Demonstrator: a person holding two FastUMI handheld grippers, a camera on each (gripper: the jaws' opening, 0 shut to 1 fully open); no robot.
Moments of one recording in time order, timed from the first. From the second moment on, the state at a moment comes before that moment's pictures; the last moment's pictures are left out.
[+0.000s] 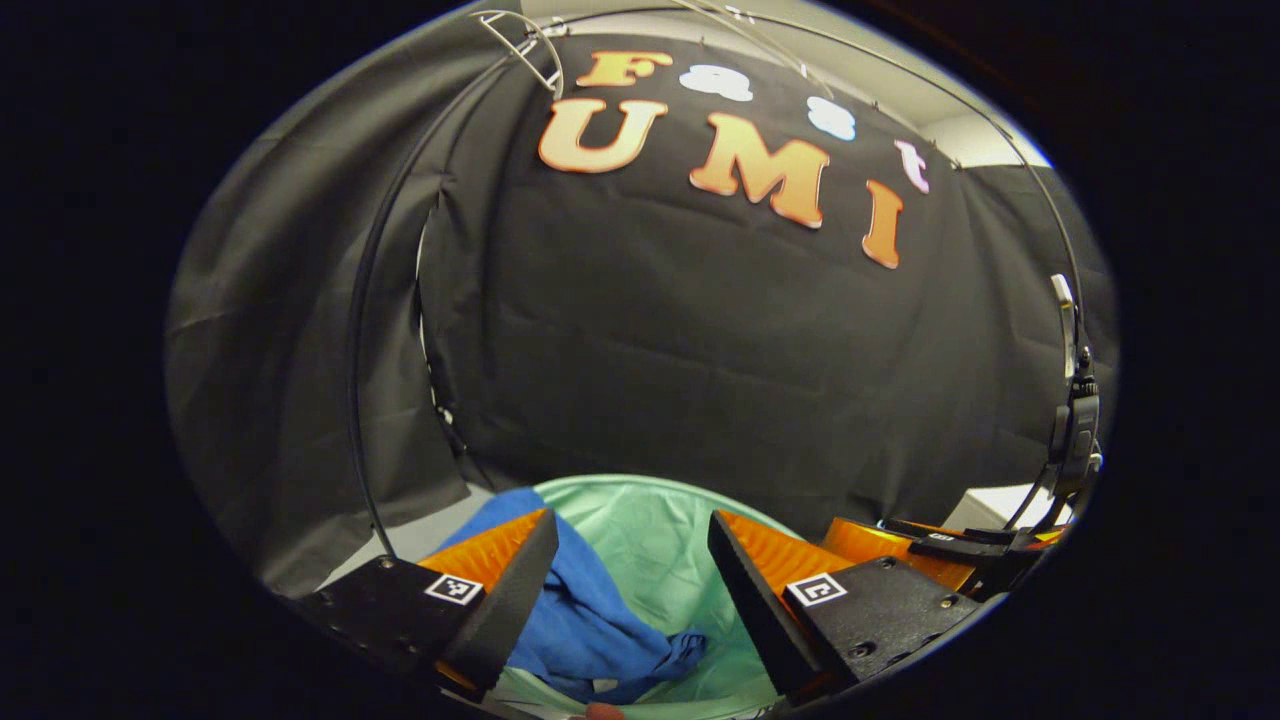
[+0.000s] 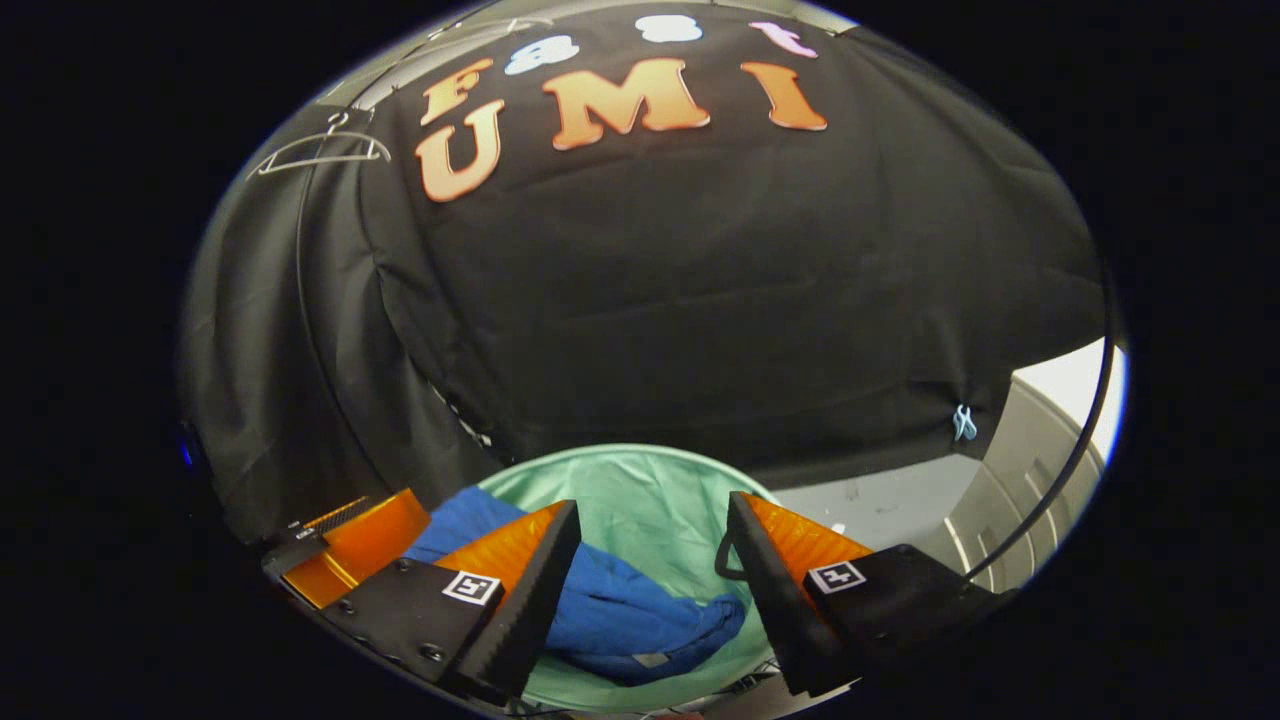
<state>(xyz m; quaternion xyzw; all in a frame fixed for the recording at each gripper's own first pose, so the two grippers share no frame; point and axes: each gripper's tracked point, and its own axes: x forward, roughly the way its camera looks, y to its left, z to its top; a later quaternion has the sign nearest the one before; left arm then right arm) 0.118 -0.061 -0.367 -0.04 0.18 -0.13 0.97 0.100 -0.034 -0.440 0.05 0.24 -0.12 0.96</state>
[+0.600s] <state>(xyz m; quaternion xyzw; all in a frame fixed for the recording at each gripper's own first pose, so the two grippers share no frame) 0.069 -0.032 -0.182 -0.07 0.09 -0.13 0.98 0.041 -0.006 -0.230 0.04 0.10 -0.08 0.99</state>
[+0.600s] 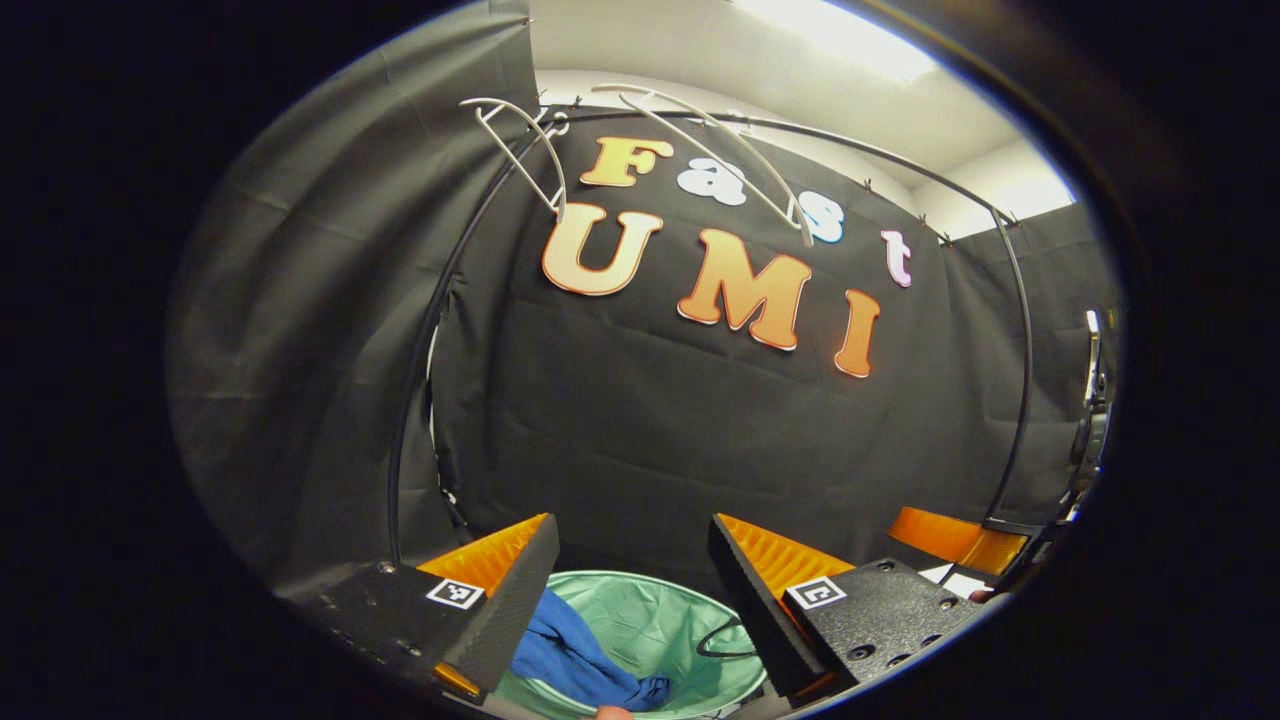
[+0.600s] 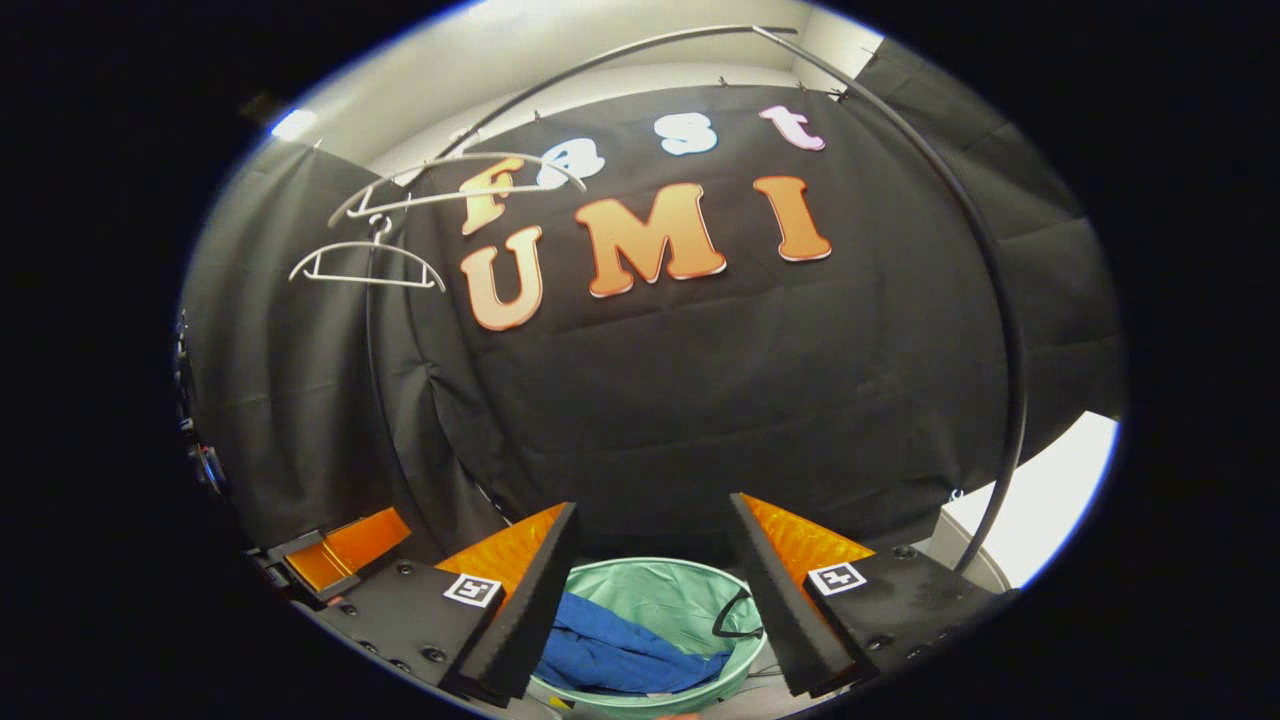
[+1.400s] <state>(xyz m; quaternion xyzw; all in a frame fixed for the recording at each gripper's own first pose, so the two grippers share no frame) -0.023 -0.007 -0.034 -0.06 -0.02 -0.13 0.99 -0.051 0.012 -0.104 -0.03 0.04 -0.09 1.00</state>
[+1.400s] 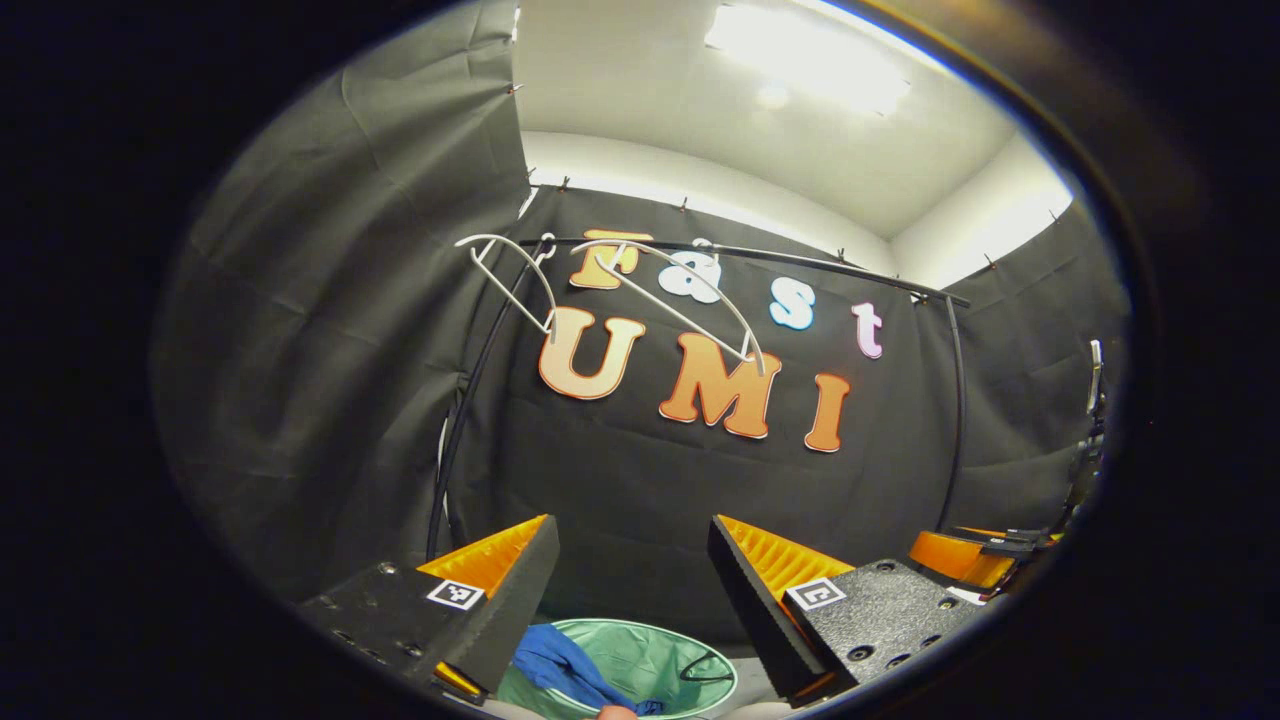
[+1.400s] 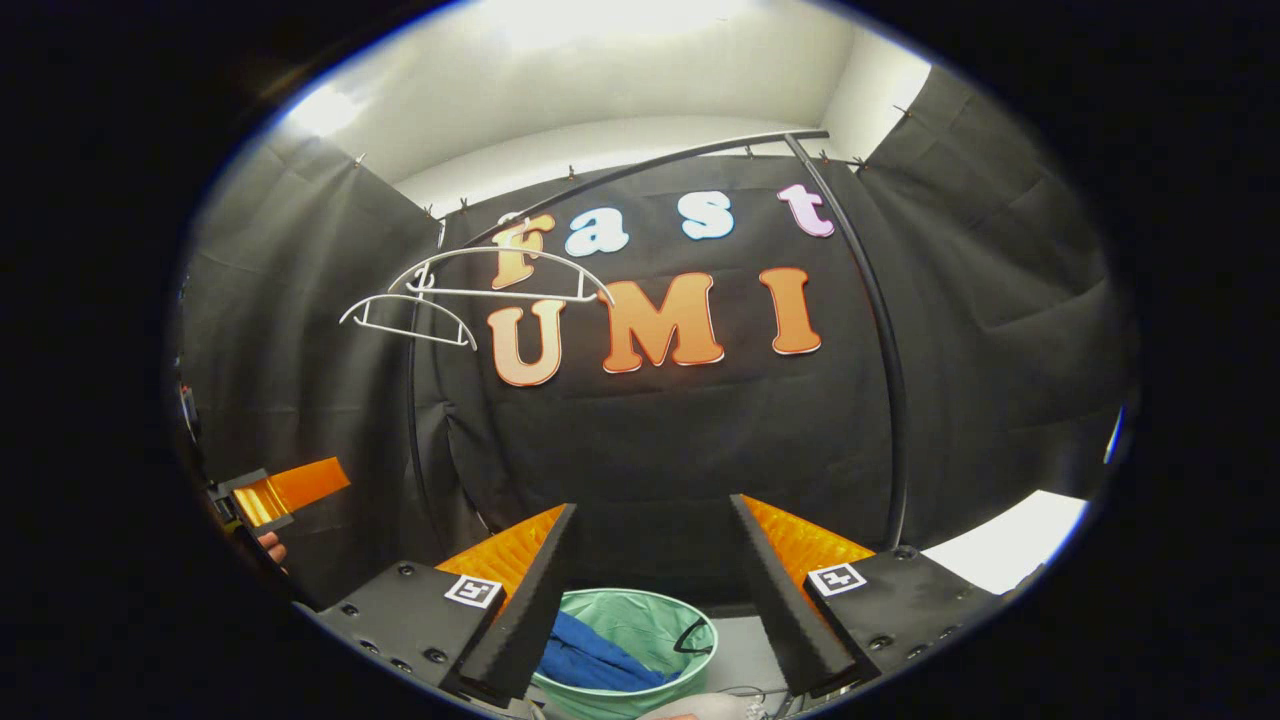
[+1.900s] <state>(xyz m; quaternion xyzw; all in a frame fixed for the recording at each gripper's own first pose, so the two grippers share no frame) -0.009 -0.025 -0.039 -0.05 -0.03 -0.15 0.99 -0.046 0.024 -0.117 -0.03 0.04 -0.07 1.00</state>
